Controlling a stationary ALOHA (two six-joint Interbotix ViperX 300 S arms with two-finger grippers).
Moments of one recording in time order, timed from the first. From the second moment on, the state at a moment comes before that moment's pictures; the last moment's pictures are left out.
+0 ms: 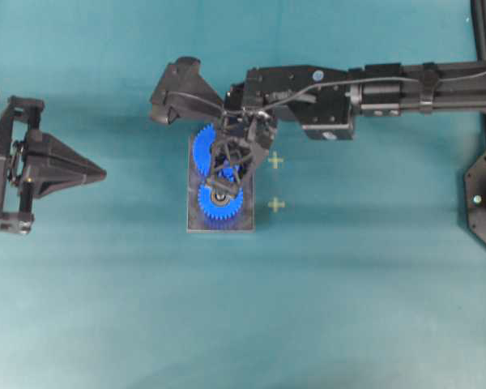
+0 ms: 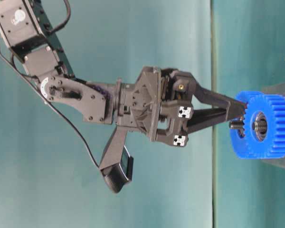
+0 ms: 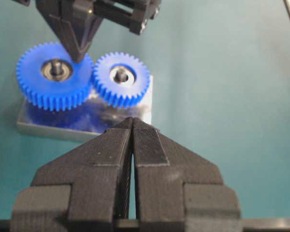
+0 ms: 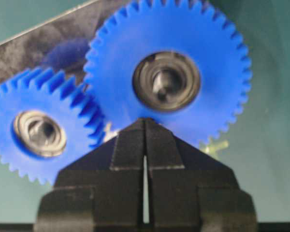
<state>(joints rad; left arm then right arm) -0.02 -0.75 1.13 0.01 -0.04 -0.18 -0.11 0.33 0.05 0.07 1.06 0.25</state>
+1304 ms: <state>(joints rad) -0.02 -0.76 1.14 0.02 -0.04 -0.18 -0.03 0.24 0.04 0.16 1.07 0.26</state>
